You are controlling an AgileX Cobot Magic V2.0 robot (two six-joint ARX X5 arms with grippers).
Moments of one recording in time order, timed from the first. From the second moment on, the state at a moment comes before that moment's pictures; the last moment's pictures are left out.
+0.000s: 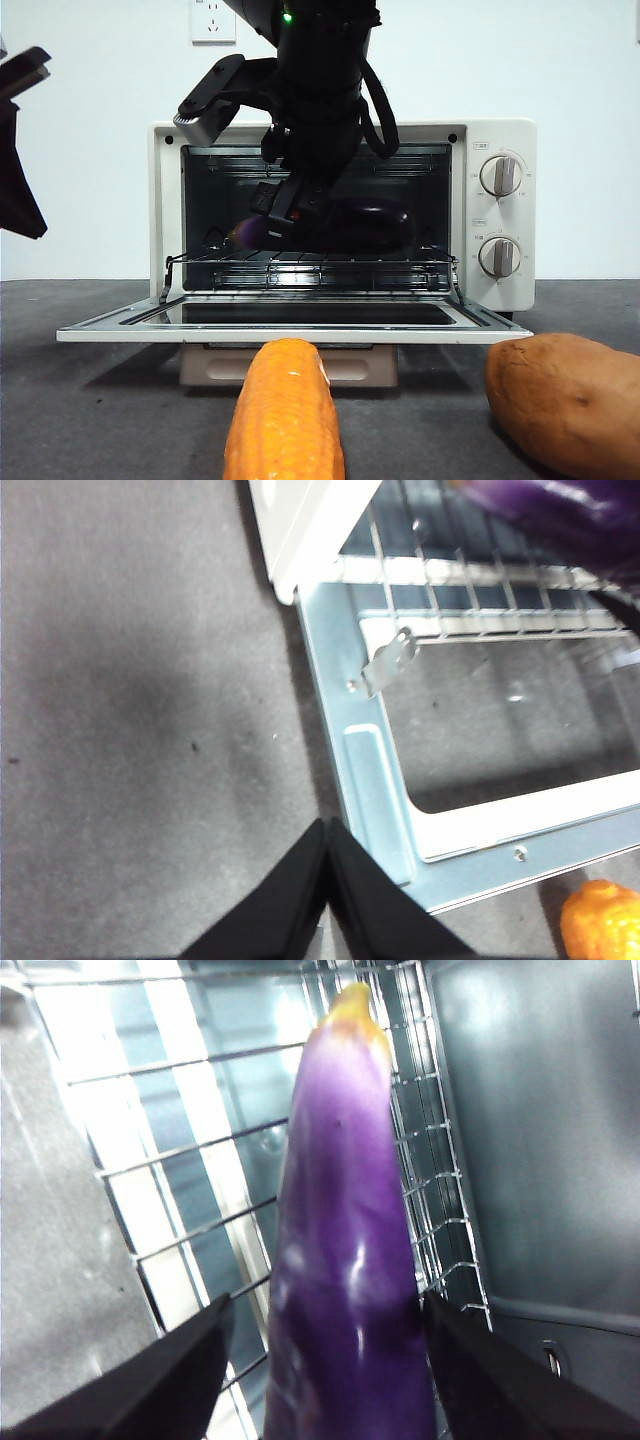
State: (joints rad) left arm -0.17 1.05 0.66 -0.41 0.31 -0.17; right arm 0.88 1.83 1.31 -0.27 0.55 -0.62
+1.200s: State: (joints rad) left arm -0.17 1.47 0.66 -0.29 0.49 -0.13; right arm 1.06 1.23 1.31 -0.59 0.55 -0.36
